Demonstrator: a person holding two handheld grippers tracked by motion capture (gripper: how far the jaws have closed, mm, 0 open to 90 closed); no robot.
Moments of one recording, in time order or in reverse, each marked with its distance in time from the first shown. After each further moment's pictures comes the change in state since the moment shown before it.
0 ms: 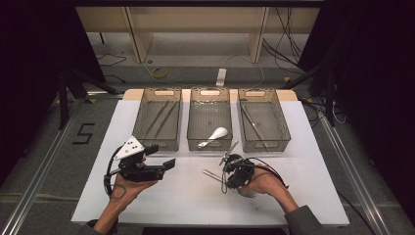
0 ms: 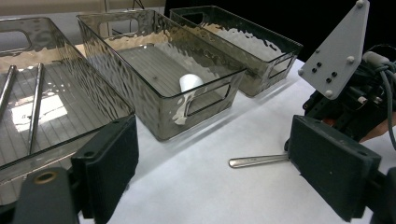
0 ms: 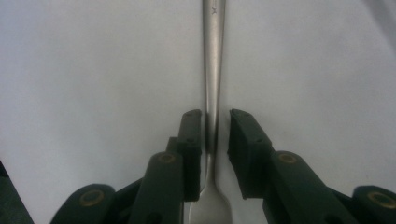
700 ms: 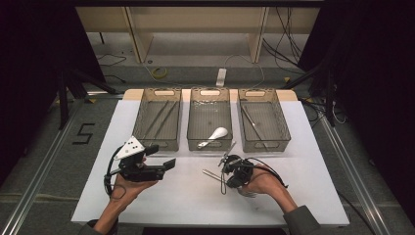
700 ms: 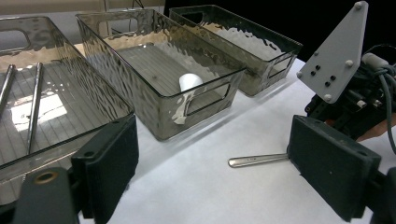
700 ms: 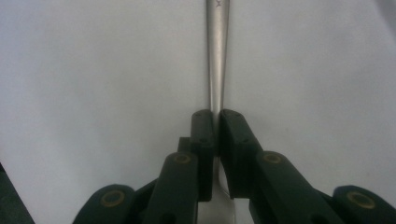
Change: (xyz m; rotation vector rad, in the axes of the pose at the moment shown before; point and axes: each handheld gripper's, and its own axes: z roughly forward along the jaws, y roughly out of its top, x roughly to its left) left arm 0.000 0.000 0.000 0.001 0.000 0.000; right arm 0.002 0.002 0.001 0.031 -0.010 -0.012
